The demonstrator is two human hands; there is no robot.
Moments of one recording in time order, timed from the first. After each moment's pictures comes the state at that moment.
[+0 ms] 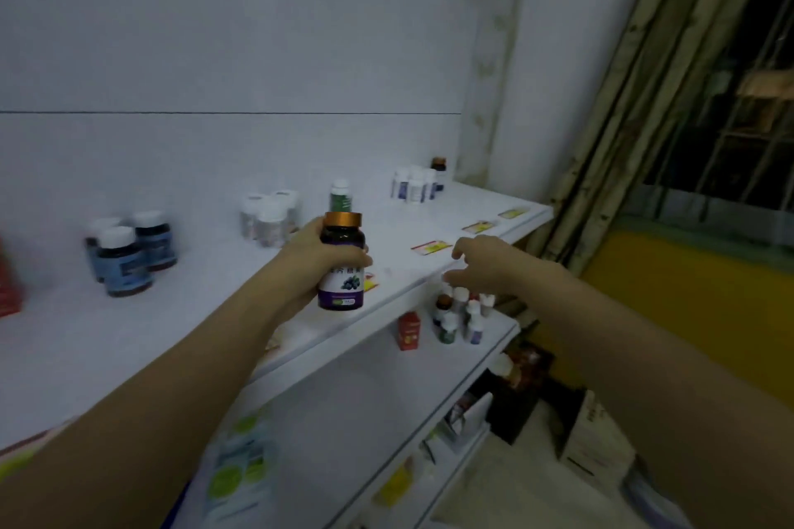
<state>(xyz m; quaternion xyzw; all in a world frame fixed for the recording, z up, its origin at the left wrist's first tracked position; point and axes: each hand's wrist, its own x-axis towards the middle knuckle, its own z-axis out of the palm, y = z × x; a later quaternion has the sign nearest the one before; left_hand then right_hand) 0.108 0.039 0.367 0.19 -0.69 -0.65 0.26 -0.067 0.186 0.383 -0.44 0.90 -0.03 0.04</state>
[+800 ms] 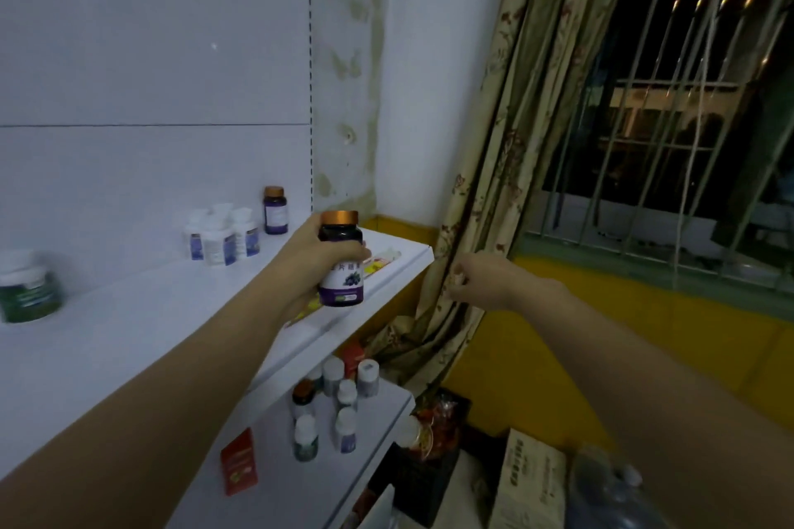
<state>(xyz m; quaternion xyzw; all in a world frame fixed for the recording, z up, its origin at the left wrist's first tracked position) -0.333 0.056 0.368 0.12 -0.67 -0.70 0.22 -0.458 0.244 0.374 -0.34 0.94 -0.04 0.04</state>
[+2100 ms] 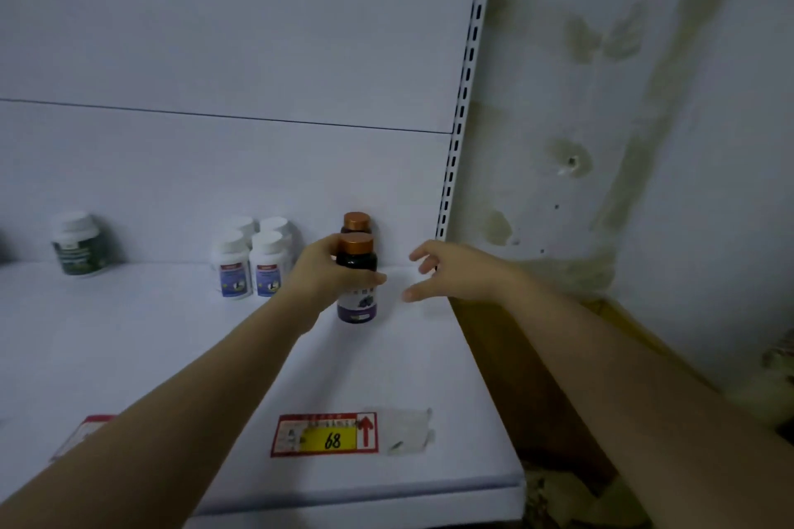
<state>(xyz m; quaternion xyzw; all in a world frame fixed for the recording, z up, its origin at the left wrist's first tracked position) -0.588 -0.076 0.348 0.50 -0.58 -0.46 0.44 -0.773 -0.070 0.373 -0.72 0.64 -0.13 0.23</state>
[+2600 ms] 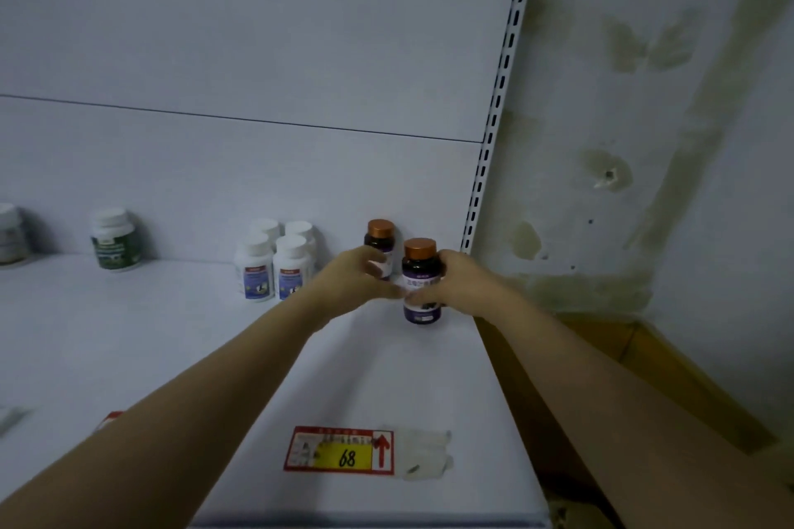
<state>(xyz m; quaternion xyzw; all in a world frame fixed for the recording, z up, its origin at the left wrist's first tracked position) -0.584 -0.089 0.353 0.55 -0.68 -0.39 0.30 -0.754 -0.099 0.355 -0.70 0.61 -0.24 0.29</state>
